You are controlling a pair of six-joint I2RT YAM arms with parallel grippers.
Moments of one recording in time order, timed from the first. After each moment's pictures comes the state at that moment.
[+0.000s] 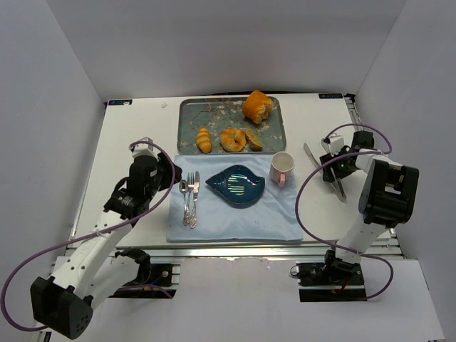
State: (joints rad) left arm -0.40 0.87 0.72 -0.35 -0.20 -0.65; right arm -0.24 1.78 1.05 -0.41 -0.36 -0.69
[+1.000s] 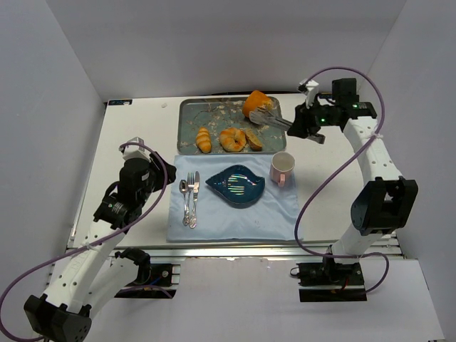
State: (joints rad) left arm -0.39 0.77 0.76 -0.44 -0.23 -0.65; right arm 0.05 1.66 1.63 -0.81 -0.75 -0.47
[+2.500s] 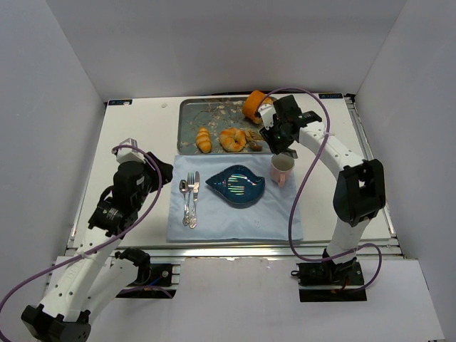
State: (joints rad) left arm -0.39 0.71 0.77 -0.46 -0.25 -0.68; right arm 0.42 1.82 1.57 -0.76 -0.09 -0.38
